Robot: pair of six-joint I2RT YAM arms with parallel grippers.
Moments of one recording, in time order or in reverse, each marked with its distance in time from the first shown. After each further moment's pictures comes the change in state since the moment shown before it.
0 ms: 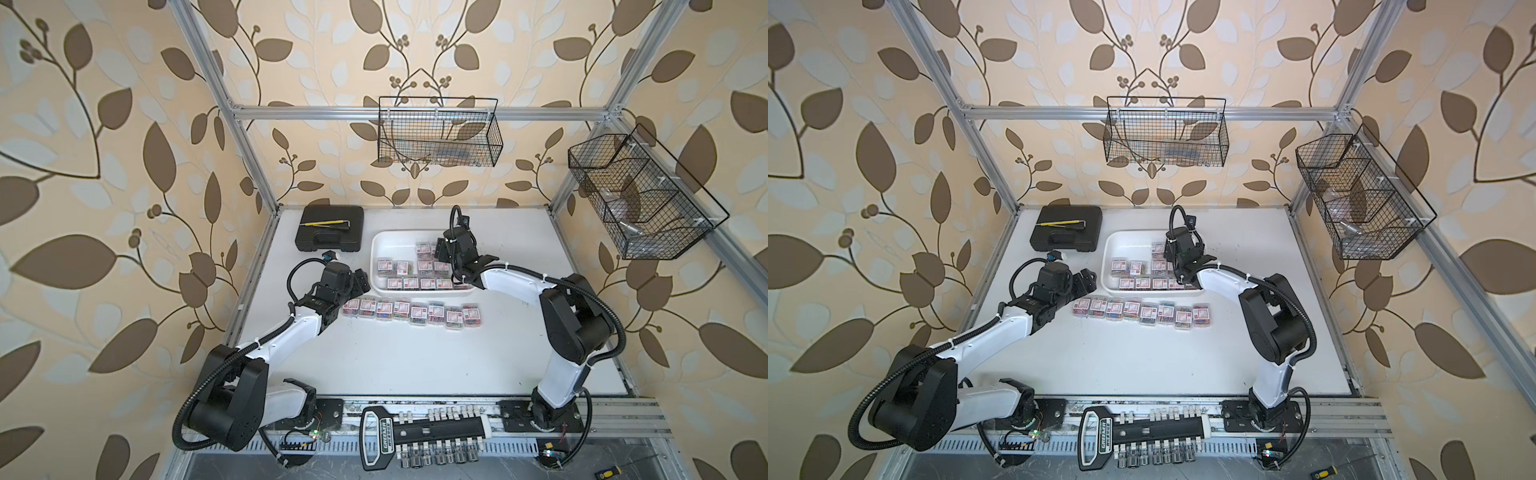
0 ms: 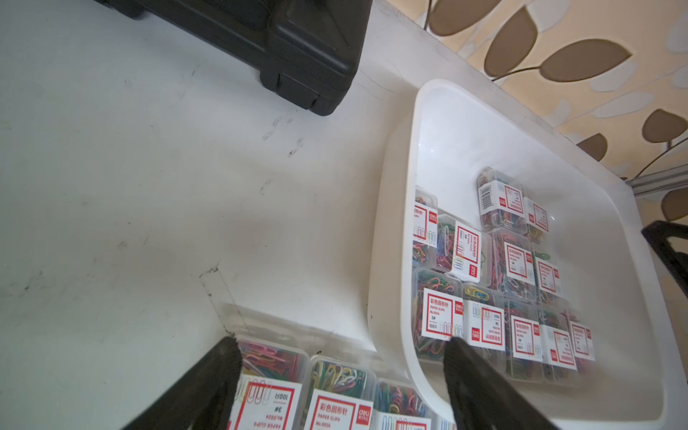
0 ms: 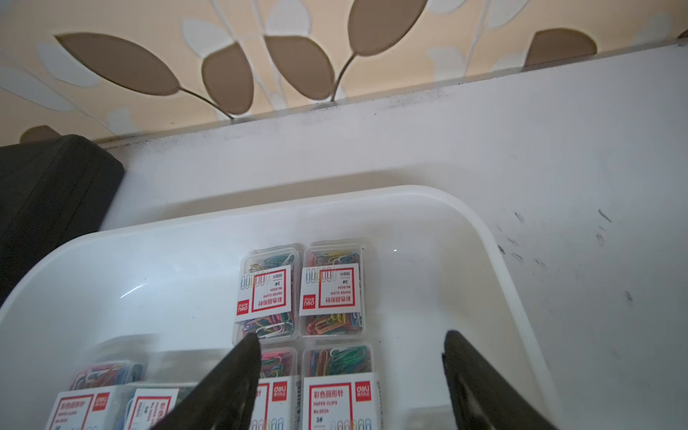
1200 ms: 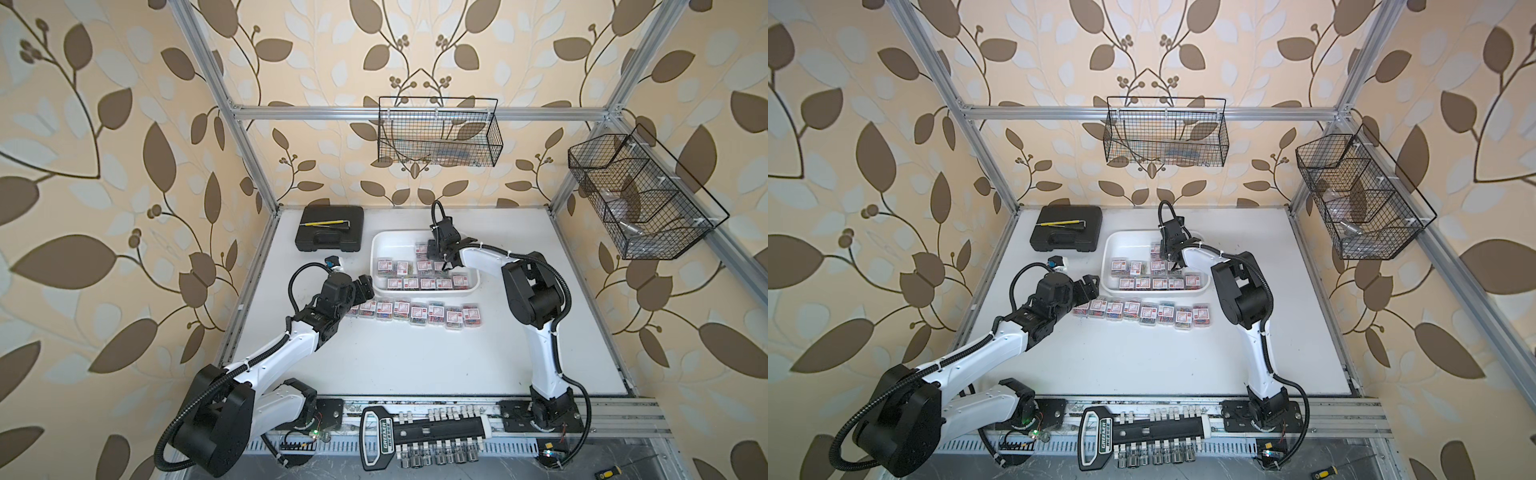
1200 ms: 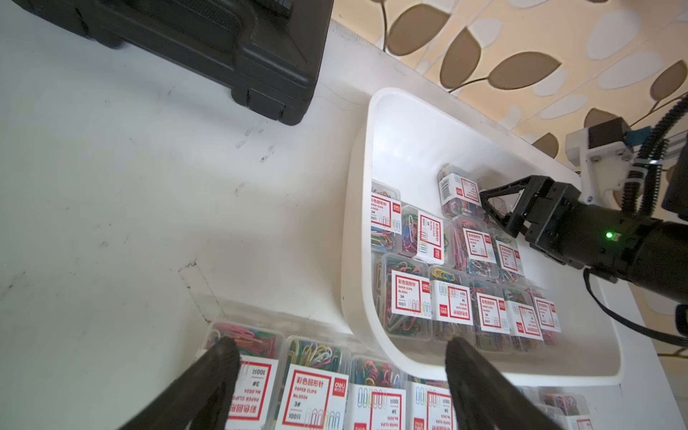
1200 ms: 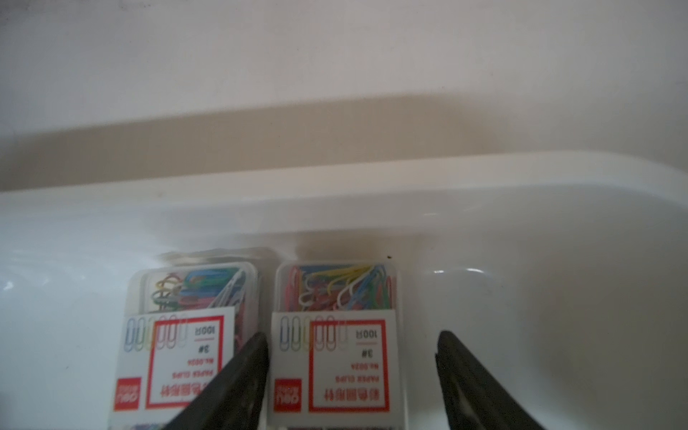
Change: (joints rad) left arm -0.072 -0.123 -0.093 0.069 -0.066 0.007; right arm -0.052 0.377 0.406 -0.286 -0.130 -0.011
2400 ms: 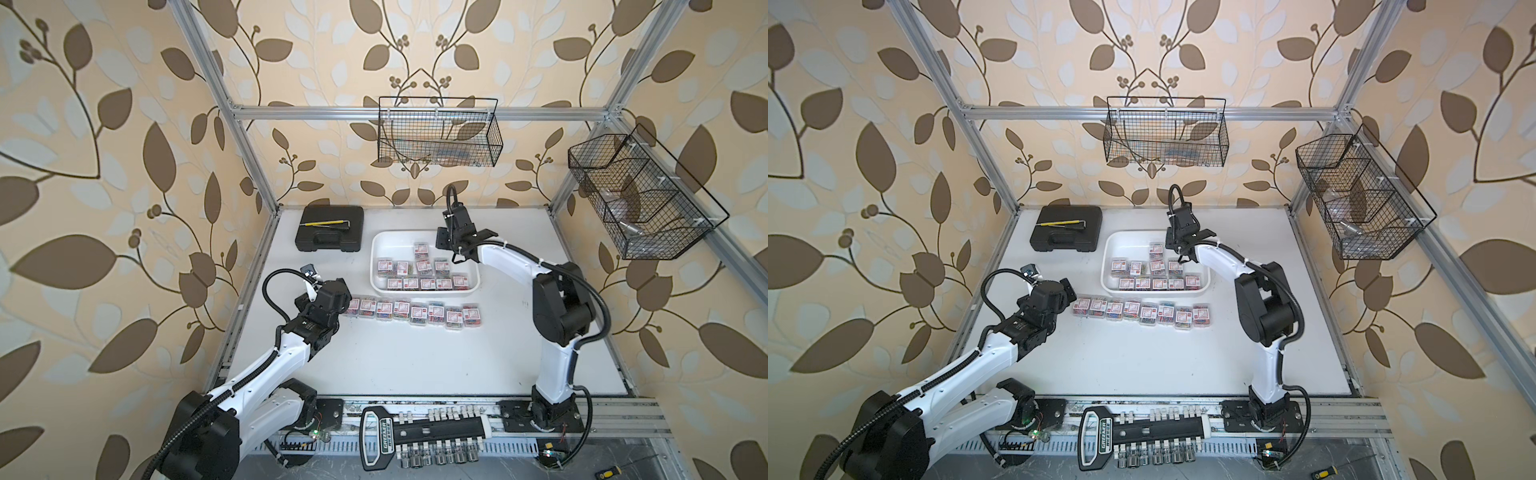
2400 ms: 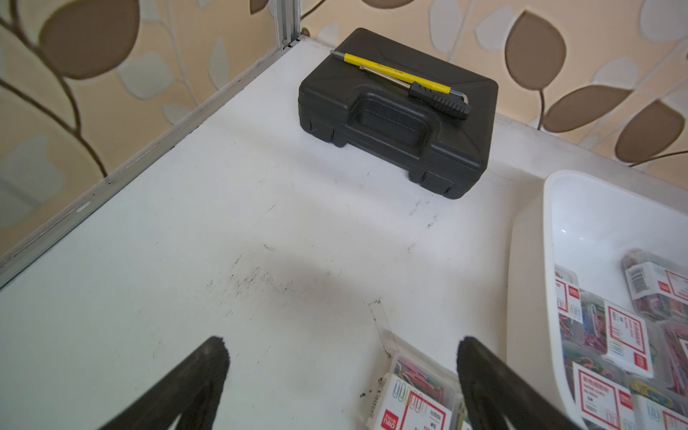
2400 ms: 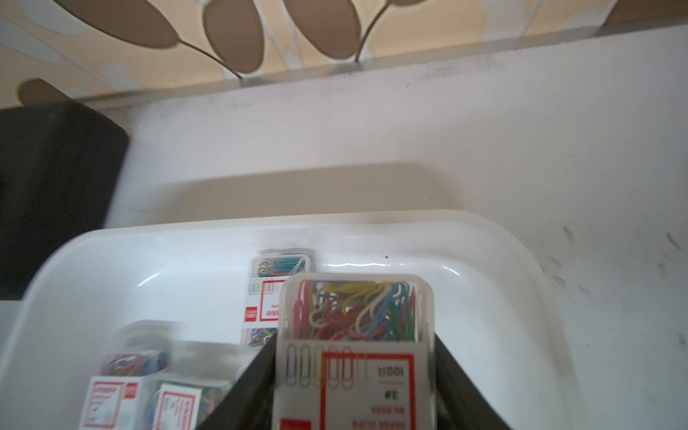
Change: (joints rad) left arm 0.000 -0.138 -0.042 -0.187 -0.485 0.046; right arm -0.011 -0.330 -0.135 -0.027 -0.053 -0.018
